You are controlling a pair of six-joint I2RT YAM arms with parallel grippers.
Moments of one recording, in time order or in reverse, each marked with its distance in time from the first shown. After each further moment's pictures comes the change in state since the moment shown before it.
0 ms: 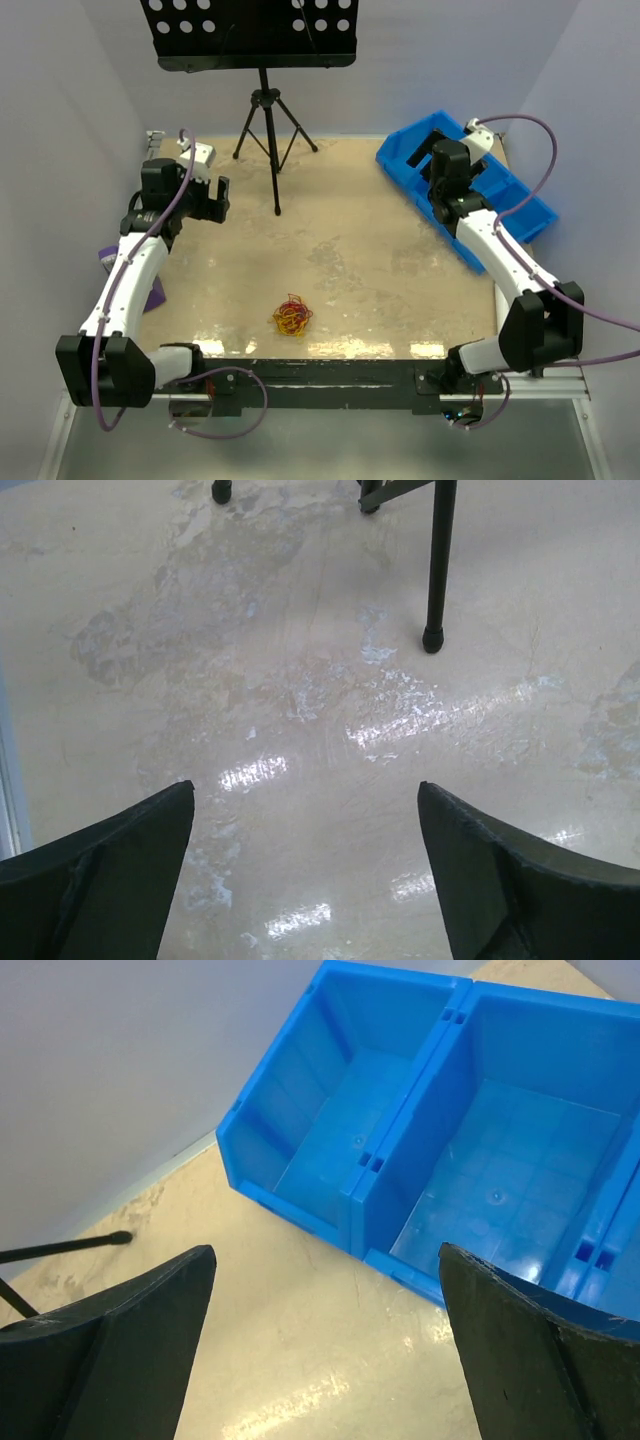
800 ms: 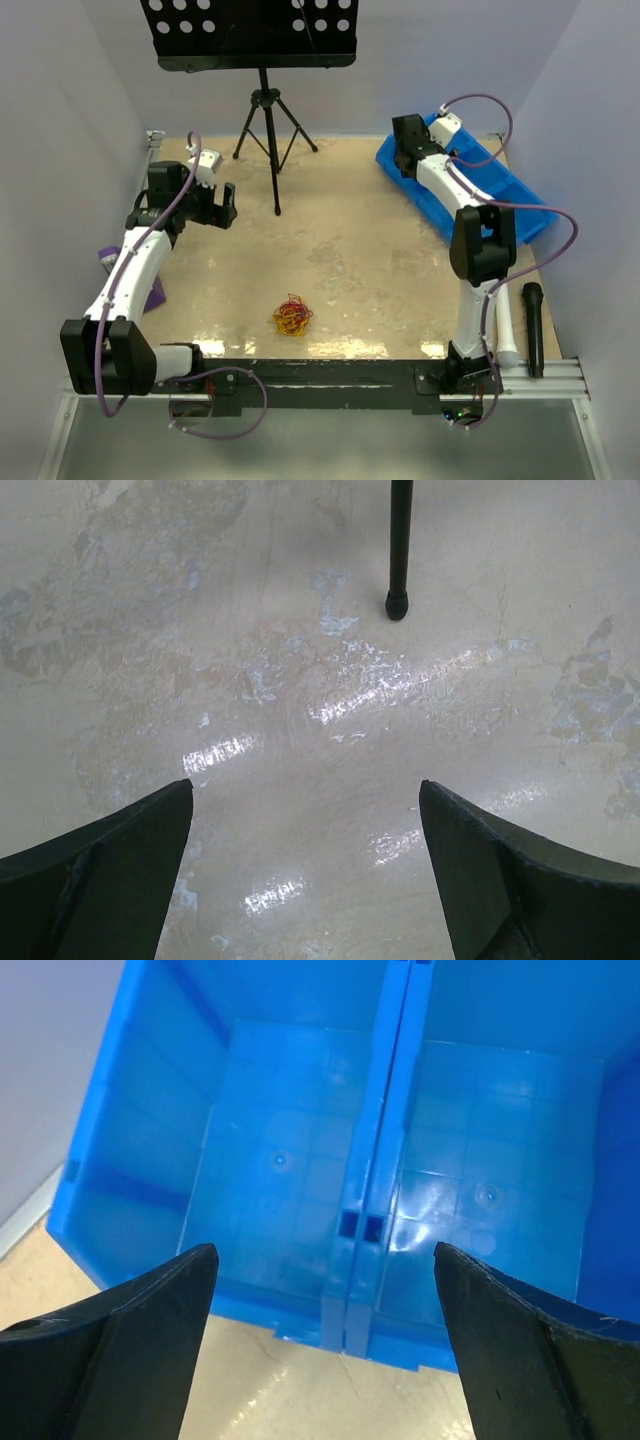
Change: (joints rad) left arm 0.007 0.063 -0.017 -0.015 0.095 -0.002; right arm 0.000 0.639 0.585 -0.362 0.269 0.201
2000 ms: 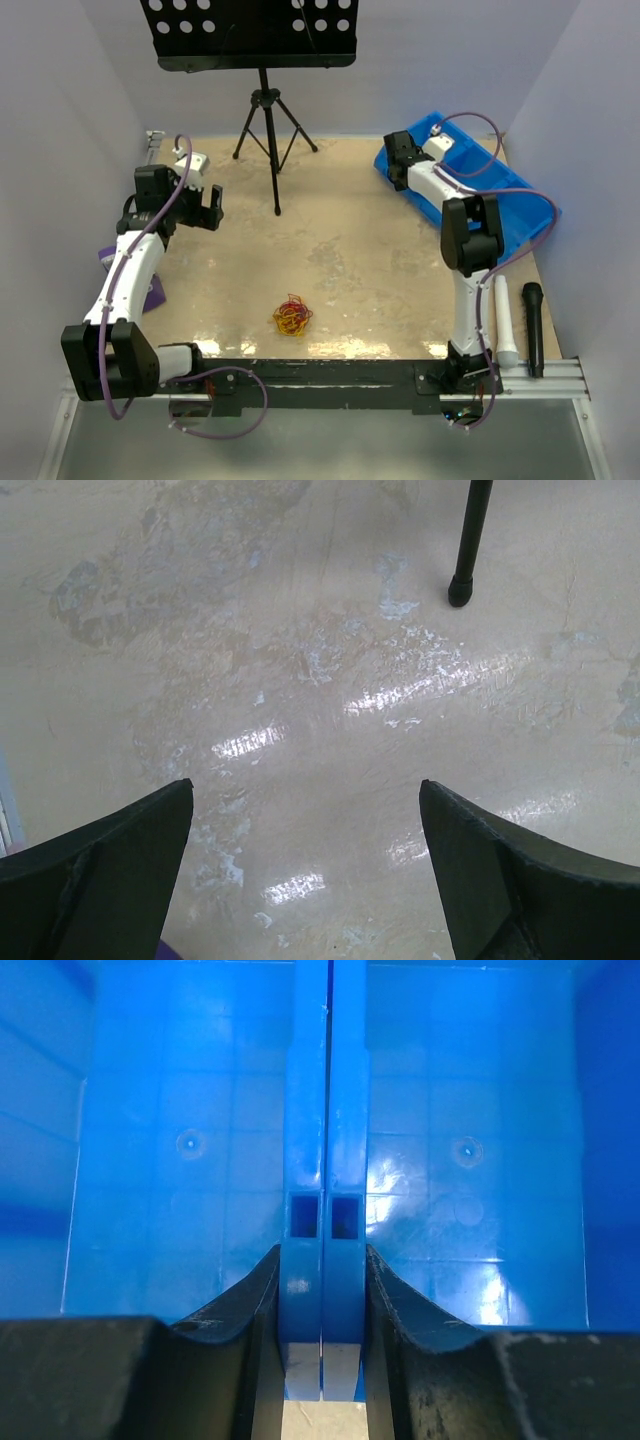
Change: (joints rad) left arm 0.087 -0.021 -0.030 0.009 -0.011 0.061; right arm -0.002 0.138 0.007 -0.068 0.088 0.085
